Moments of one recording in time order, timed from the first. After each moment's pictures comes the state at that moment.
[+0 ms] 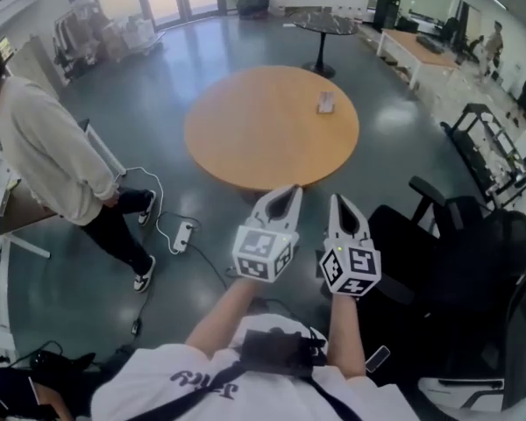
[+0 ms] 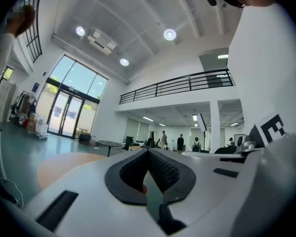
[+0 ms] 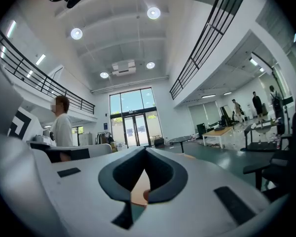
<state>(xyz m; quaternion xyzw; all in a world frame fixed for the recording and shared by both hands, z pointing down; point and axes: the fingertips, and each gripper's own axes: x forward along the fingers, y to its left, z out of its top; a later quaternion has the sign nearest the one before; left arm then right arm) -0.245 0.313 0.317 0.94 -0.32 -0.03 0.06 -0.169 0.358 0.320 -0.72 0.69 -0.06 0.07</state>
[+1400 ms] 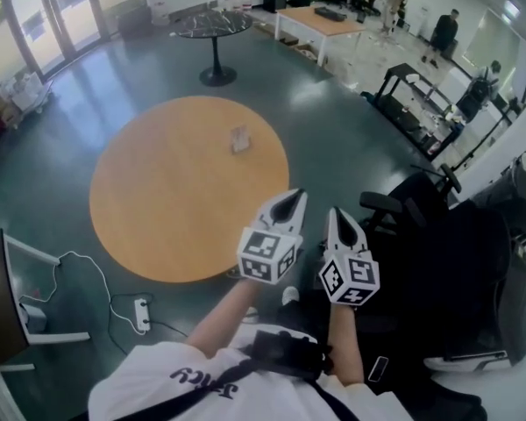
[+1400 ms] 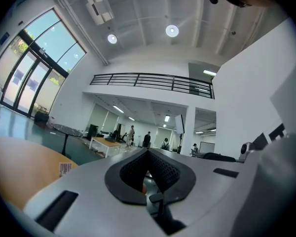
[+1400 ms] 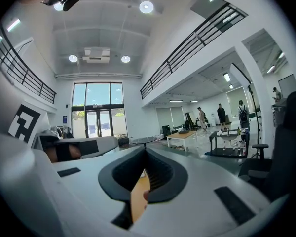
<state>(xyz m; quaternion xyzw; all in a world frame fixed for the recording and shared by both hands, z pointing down) 0.037 0.131 0.333 0.99 -0.10 -0.02 0.11 0.071 0.207 0.339 -0.85 0.52 -0.08 0.05</state>
